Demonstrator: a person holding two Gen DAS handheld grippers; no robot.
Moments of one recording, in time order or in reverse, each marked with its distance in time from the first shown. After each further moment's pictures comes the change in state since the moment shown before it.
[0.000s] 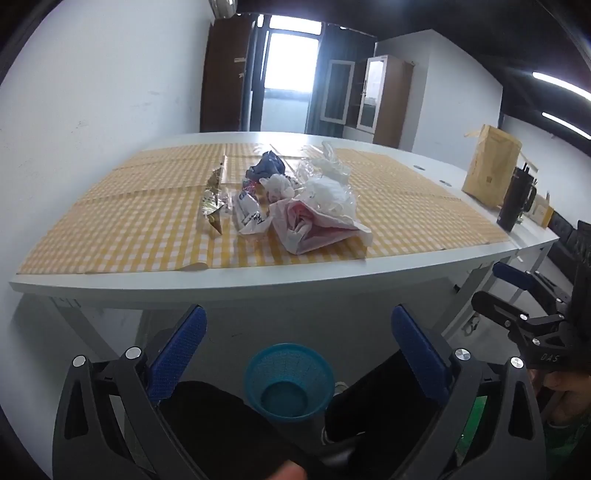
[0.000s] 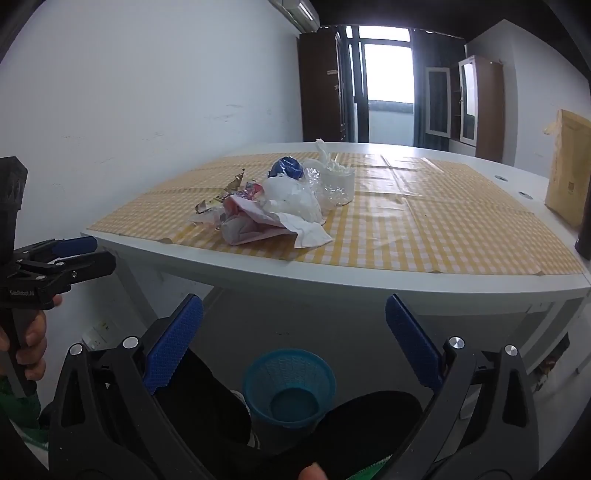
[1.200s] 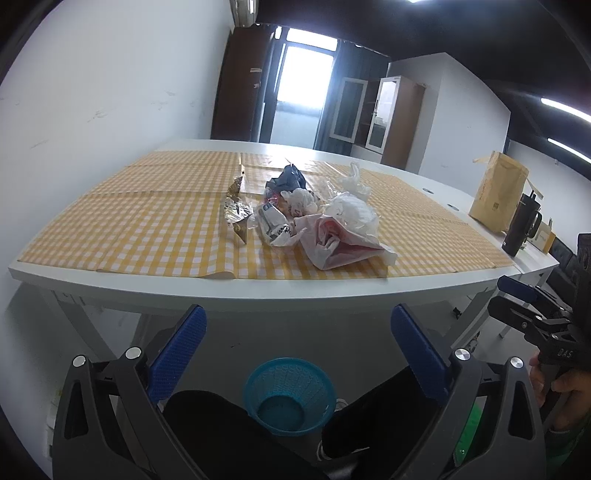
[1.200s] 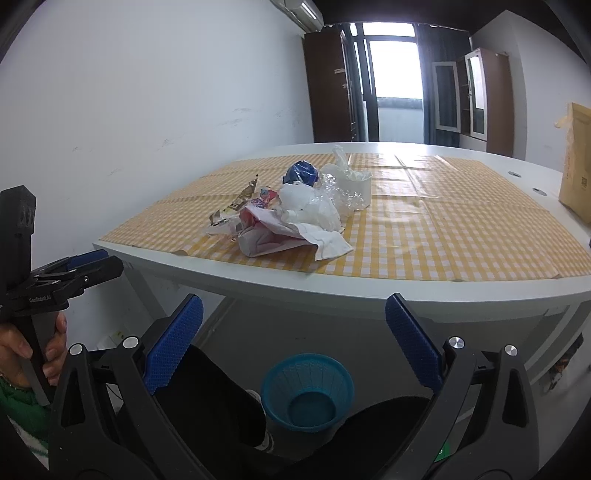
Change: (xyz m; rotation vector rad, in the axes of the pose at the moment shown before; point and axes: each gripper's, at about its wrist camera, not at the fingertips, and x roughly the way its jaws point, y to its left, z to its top) left arm 0.002 0.038 0.000 -0.072 -0.055 -0.002; right arm 0.010 0.014 0.017 0.014 0.009 0.060
